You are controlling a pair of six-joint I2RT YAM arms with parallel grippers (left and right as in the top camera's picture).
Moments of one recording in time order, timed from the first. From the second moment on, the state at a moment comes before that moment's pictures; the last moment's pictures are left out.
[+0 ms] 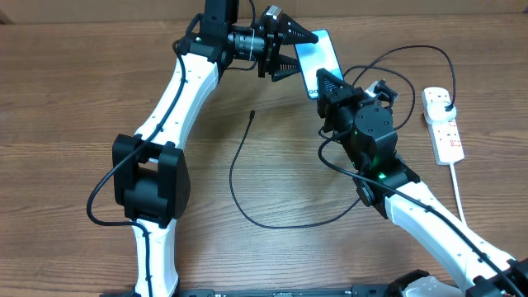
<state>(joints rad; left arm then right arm) -0.29 2.20 1.98 -0.38 1.26 -1.28 0.43 1.36 0.76 0.48 0.09 1.62</state>
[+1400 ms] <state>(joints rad) -0.33 2.20 1.98 -0.35 1.25 -1.08 0.43 1.40 0.76 0.55 0.09 1.72</state>
